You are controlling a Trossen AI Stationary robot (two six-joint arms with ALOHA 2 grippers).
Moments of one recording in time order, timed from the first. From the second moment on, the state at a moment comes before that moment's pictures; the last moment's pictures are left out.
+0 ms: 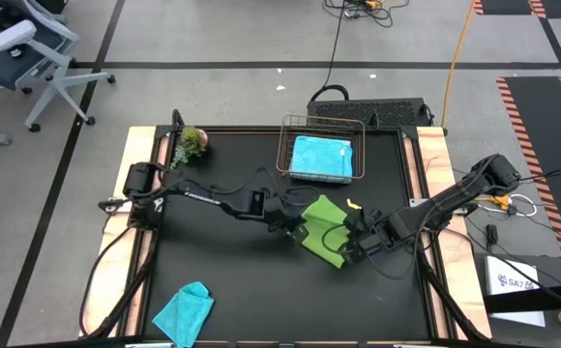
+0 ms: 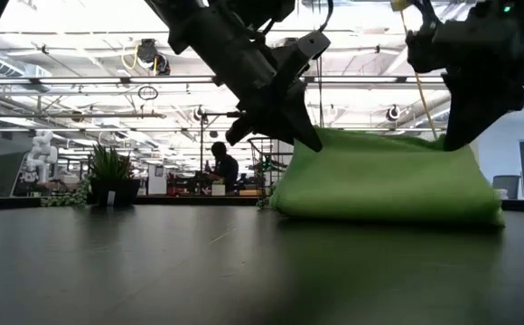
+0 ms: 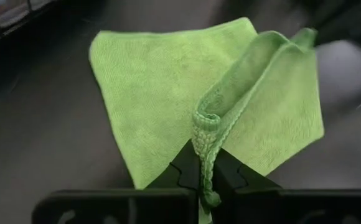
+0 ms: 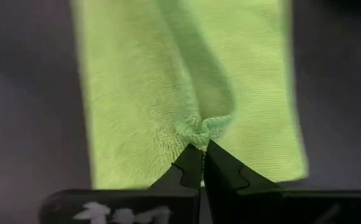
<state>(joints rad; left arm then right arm) -0.06 1.93 1.30 -0.15 -0.11 -0.60 0.45 1.37 0.84 -0.83 0.34 1.19</state>
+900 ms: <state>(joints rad) -0.01 1.93 1.30 -0.20 -0.12 -0.53 0.45 1.37 0.84 -0.92 0.30 1.21</state>
